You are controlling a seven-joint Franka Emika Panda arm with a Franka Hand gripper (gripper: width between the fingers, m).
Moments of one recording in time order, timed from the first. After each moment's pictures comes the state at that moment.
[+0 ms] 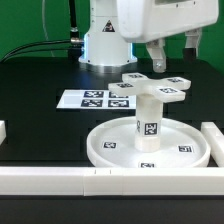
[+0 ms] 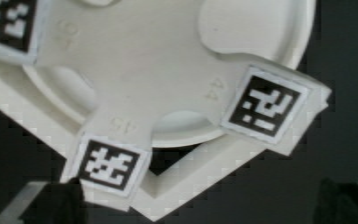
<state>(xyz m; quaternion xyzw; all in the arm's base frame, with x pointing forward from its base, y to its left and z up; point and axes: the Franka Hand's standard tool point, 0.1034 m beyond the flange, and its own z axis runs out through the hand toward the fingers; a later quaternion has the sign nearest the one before) 0.571 0.071 0.143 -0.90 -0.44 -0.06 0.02</state>
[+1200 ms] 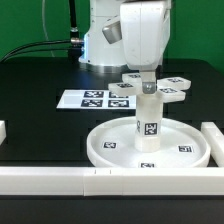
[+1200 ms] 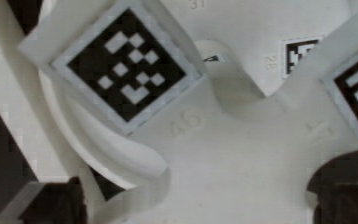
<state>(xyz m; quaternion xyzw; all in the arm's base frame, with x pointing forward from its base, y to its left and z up) 0.572 0.038 0.116 -0.80 -0.60 -0.04 0.02</state>
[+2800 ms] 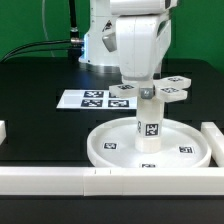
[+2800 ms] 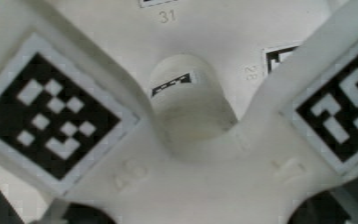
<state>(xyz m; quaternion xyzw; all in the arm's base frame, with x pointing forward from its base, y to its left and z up) 0.563 0.037 0.102 -0.81 -0.58 -0.03 0.03</state>
